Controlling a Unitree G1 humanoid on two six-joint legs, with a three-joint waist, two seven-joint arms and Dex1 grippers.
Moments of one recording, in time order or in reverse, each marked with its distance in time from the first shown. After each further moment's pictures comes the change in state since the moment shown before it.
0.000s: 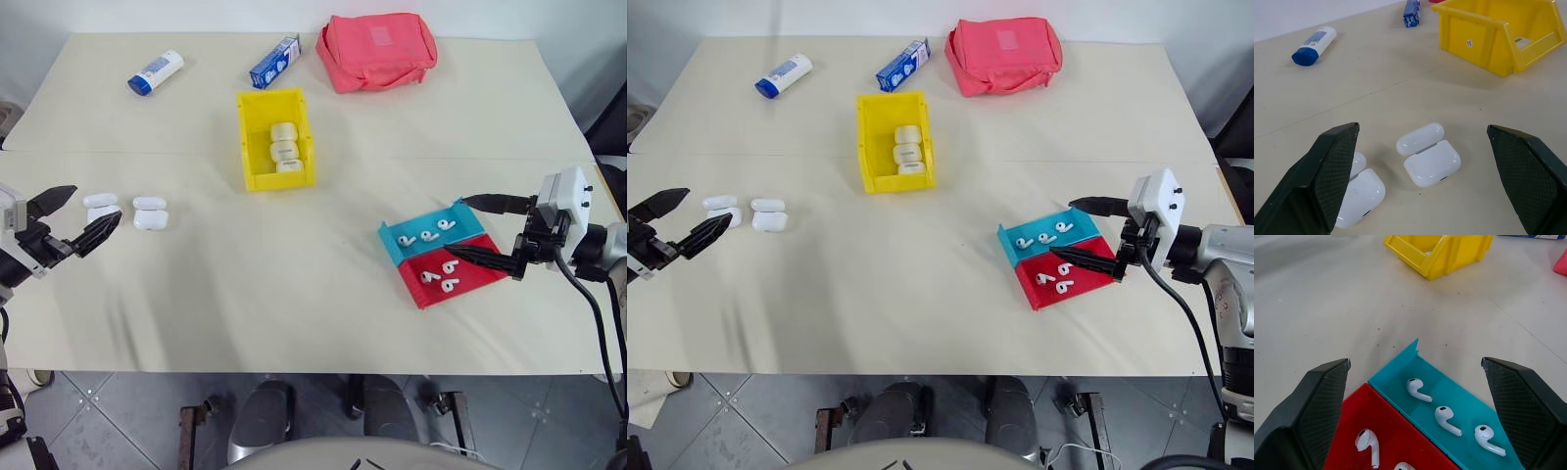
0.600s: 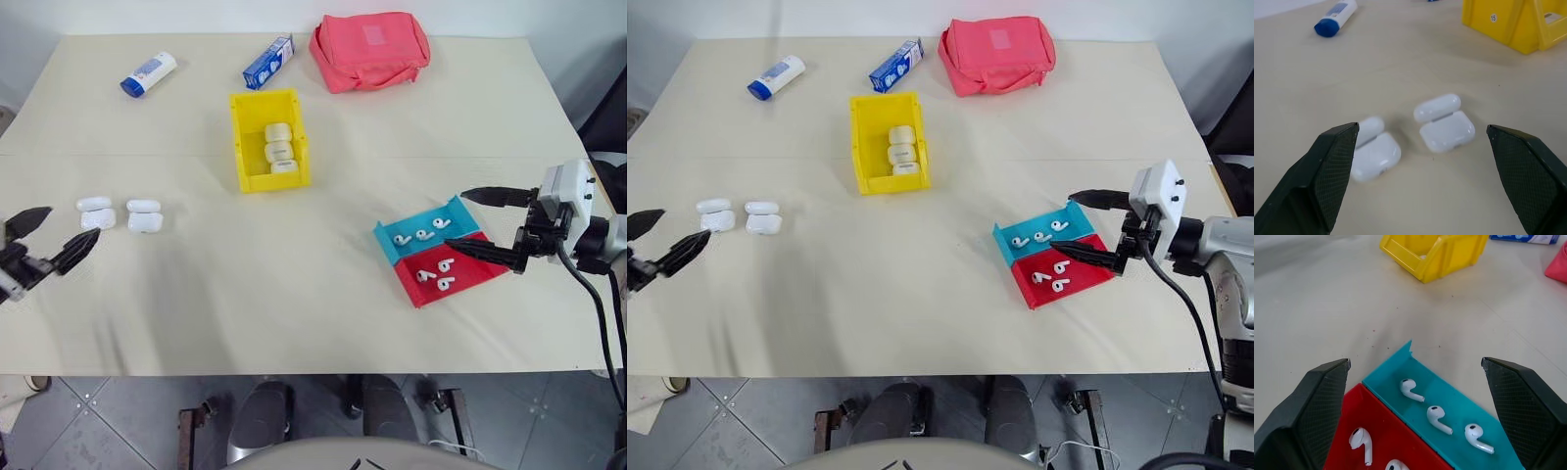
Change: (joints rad) left arm 0.238 0.014 0.163 -0.133 -0.030 0.121 0.034; right arm -0.052 -0.003 0.014 0.028 -0.006 -0.012 0.026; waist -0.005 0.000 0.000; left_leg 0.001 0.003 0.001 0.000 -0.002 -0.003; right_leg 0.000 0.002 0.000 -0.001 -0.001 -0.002
